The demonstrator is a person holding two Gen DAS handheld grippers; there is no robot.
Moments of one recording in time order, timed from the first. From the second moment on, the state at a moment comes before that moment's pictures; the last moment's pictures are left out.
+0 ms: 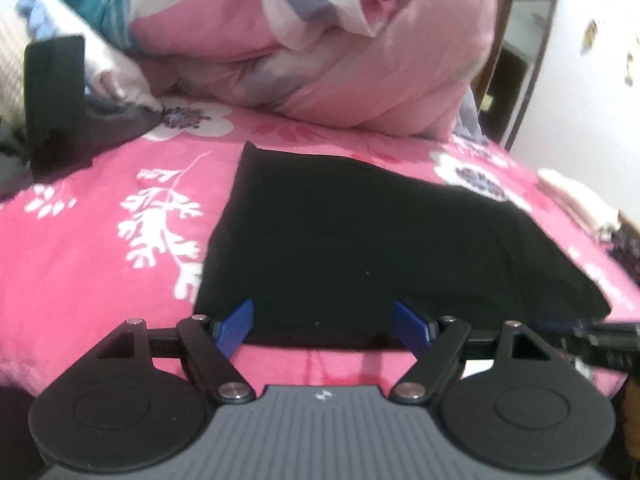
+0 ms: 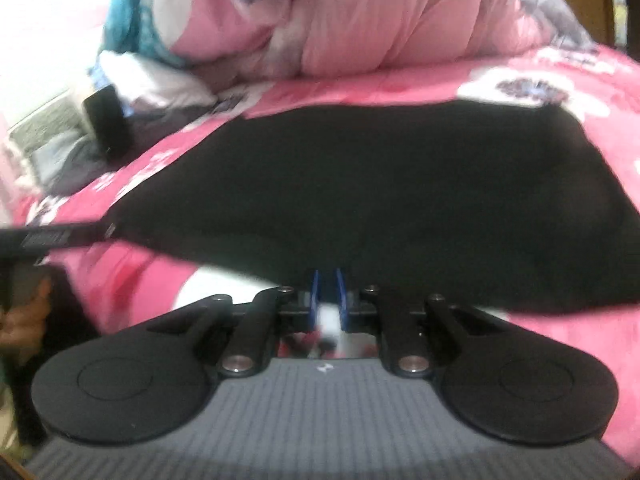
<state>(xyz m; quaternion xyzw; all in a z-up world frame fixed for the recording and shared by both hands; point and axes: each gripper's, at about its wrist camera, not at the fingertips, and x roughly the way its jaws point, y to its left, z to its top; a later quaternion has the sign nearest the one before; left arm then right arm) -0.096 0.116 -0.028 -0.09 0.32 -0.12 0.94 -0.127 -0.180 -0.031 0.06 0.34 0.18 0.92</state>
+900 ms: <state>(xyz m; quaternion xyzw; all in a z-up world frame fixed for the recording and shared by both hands) -0.102 0.140 -0.036 -0.09 0.29 -0.08 0.95 -0.101 -0.102 -0.035 0.04 0.33 0.29 0.90</state>
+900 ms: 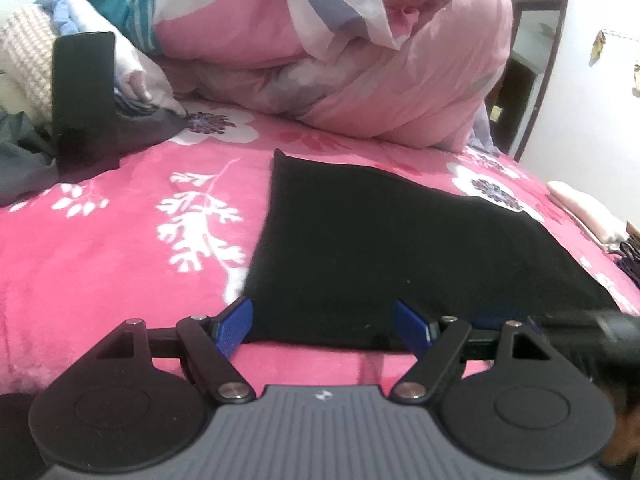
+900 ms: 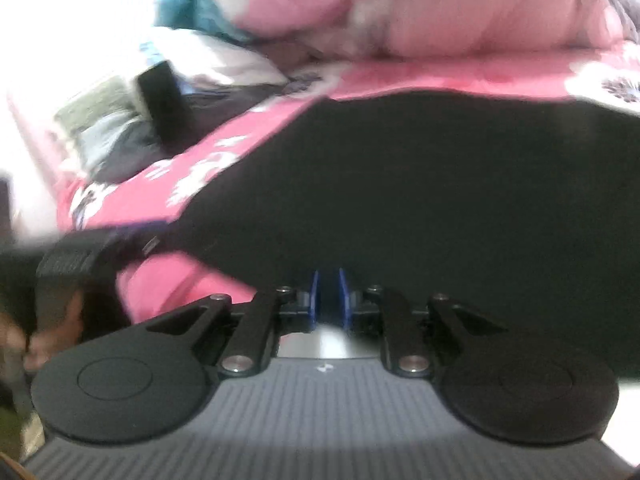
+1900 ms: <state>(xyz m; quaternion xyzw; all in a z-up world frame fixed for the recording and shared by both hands) -0.123 0.230 -0.032 -0.21 0.26 0.00 0.94 -0.093 -0.024 -0.027 0.00 0.29 0.40 0.87</state>
